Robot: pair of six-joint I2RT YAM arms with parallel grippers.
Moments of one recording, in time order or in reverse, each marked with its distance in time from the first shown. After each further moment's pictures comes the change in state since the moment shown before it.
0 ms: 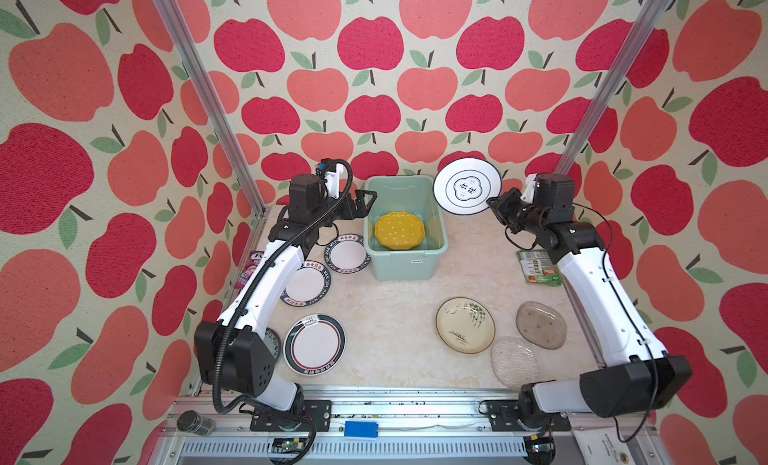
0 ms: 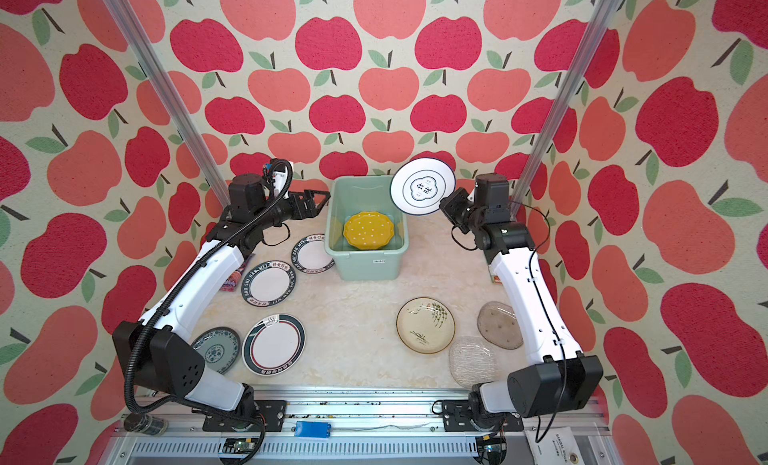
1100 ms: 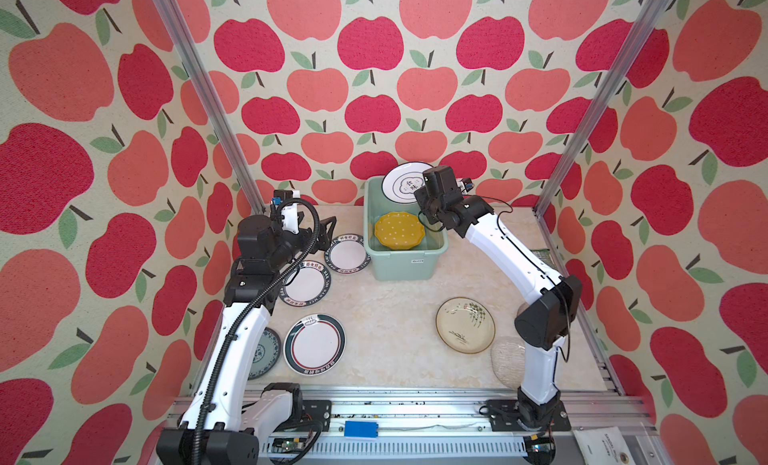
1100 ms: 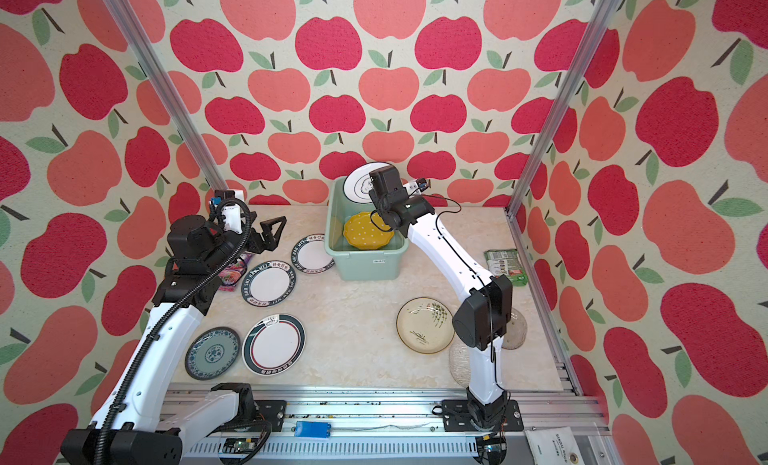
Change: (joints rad) left arm 0.162 -0.445 -0.339 -0.038 -0.073 0.266; right arm 0.388 0.569 0.525 -0.115 0.486 0.474
